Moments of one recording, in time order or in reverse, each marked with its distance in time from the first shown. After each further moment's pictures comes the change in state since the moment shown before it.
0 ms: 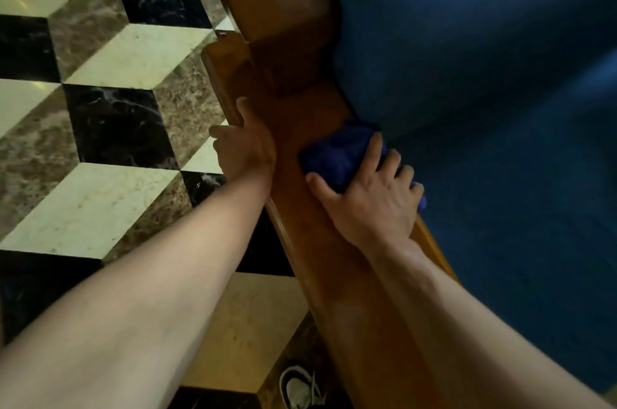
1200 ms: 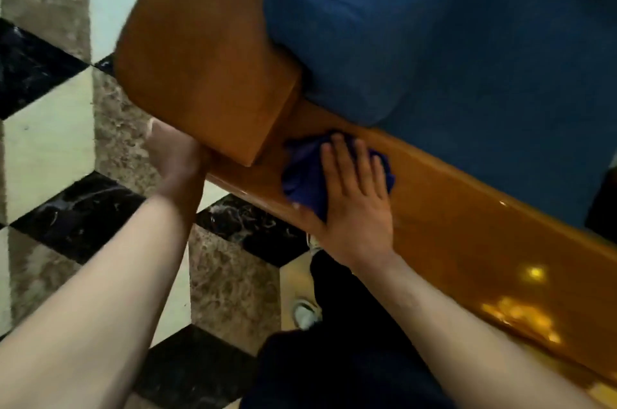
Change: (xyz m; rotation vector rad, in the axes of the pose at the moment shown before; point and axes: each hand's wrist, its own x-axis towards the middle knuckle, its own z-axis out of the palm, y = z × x) left_hand 0.131 0.097 -0.009 0.308 -0.506 0.382; right_hand -0.026 -0.093 0.030 0.088 0.146 0.143
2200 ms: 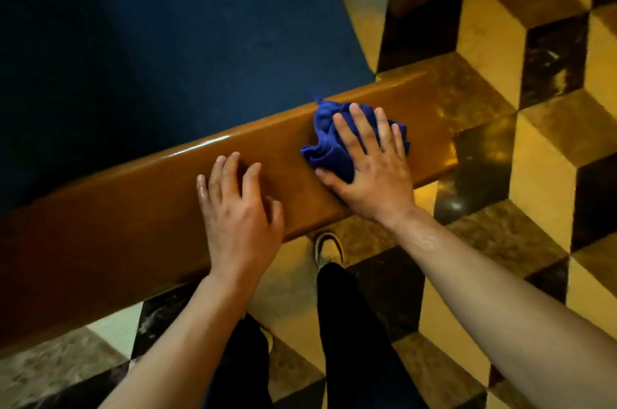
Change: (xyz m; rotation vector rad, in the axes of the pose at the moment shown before) left_hand -0.336 -0.028 0.164 0.735 -0.727 1.402; right_hand -0.228 0.242 -0.049 -0.031 0.067 0.827
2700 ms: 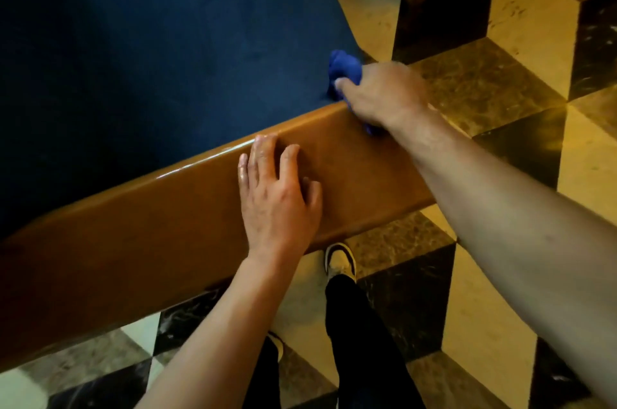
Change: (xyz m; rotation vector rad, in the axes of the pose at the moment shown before) left_hand 0.051 0.097 0.041 0.047 0.047 -0.002; right_hand 0.150 0.065 -0.038 0.111 -0.076 0.227
